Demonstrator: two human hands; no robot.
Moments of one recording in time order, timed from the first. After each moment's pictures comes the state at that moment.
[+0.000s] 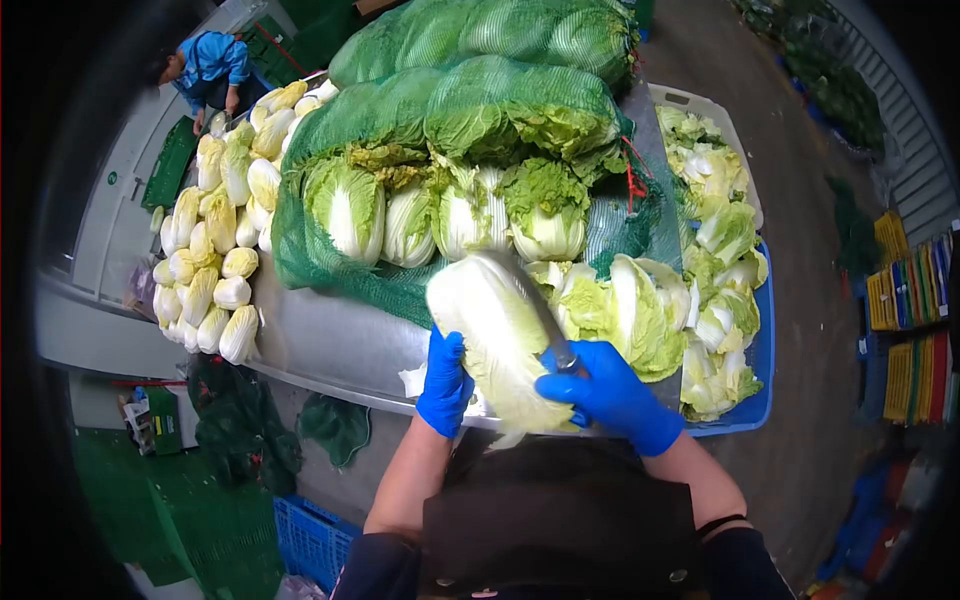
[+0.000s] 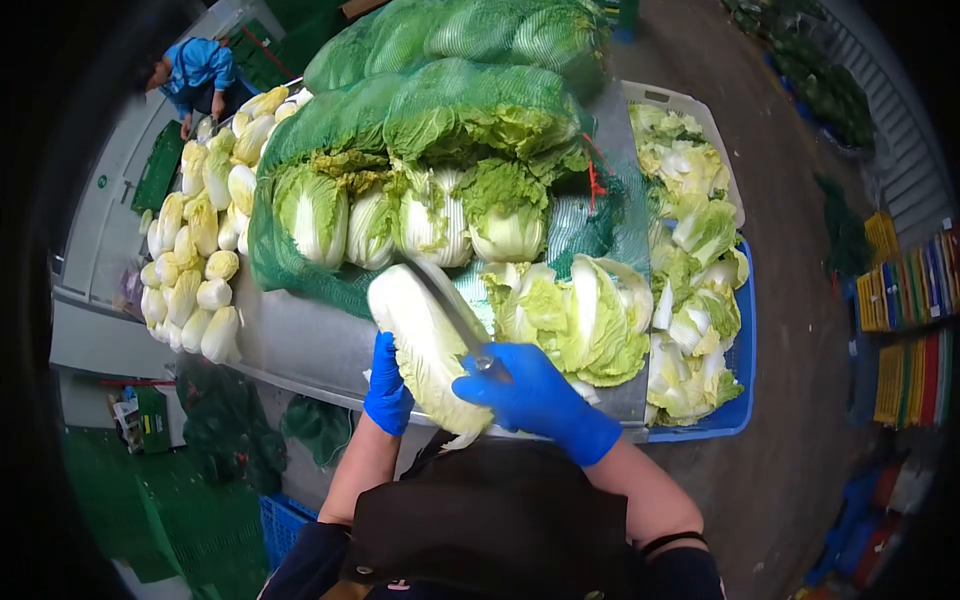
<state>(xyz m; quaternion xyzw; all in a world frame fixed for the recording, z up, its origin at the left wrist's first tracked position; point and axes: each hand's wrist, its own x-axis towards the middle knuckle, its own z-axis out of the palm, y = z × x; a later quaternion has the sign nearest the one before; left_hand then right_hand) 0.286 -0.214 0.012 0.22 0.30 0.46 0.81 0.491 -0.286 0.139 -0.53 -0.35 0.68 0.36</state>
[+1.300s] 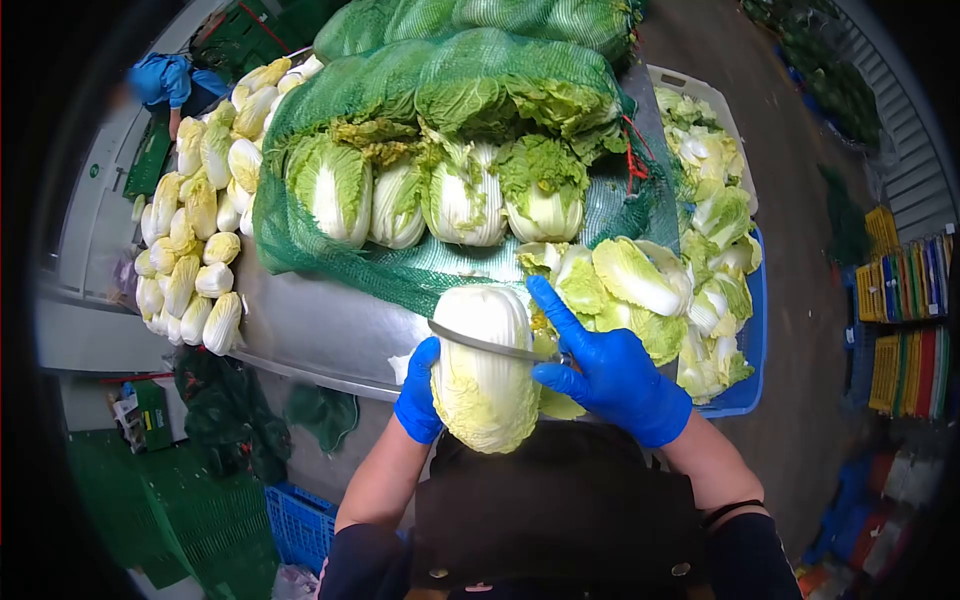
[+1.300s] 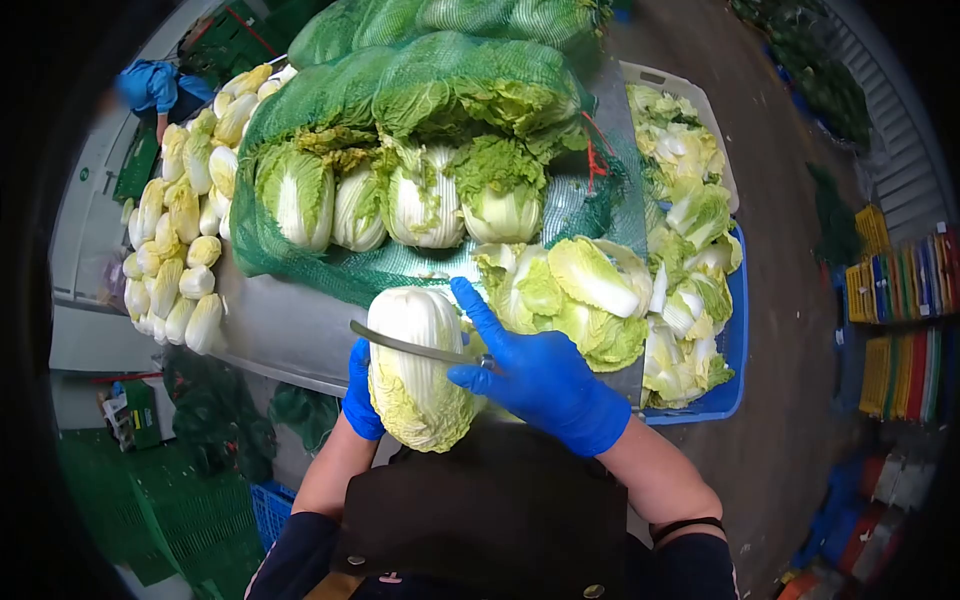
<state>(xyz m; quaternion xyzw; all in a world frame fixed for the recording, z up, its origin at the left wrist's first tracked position) 0.263 -0.227 0.045 0.09 0.23 0.31 0.92 0.494 -0.281 0.125 -0.57 -0.70 0.29 0.31</state>
